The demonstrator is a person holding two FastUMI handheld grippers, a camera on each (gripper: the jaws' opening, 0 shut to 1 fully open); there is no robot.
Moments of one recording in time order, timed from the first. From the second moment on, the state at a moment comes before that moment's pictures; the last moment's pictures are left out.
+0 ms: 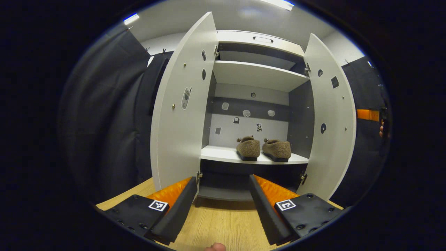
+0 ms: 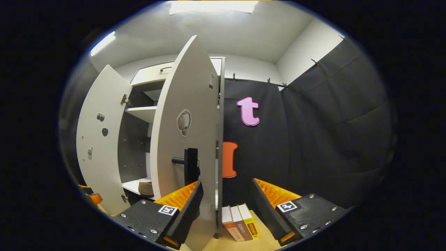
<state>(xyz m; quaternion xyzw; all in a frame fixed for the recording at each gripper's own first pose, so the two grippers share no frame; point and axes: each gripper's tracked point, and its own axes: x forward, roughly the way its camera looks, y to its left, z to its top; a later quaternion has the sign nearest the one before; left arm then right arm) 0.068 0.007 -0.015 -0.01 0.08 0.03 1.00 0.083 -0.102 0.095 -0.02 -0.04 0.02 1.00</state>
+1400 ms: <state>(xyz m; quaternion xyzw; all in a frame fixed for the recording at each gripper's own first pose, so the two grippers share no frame) 0.058 0.030 -0.011 -0.01 0.07 0.04 1.00 0.178 0.045 0.051 -0.05 -0.01 0.10 0.99</state>
